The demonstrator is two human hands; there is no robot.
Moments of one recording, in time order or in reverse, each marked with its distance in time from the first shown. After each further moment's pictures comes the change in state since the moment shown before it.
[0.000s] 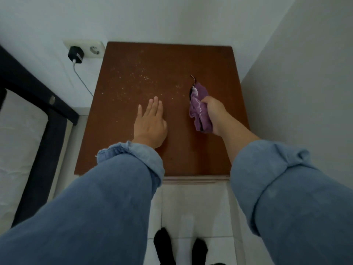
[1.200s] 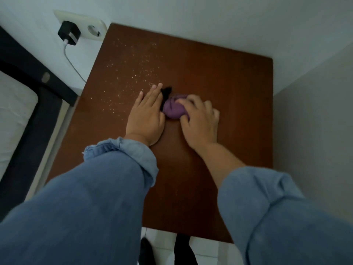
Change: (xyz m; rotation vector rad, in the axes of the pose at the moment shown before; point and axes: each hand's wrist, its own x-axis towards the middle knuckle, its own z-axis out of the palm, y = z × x) left_hand 0.113 -0.038 0.023 -0.201 0.208 -0.015; right_hand 0.117 0.004 0.050 -1.315 0.145 -0.961
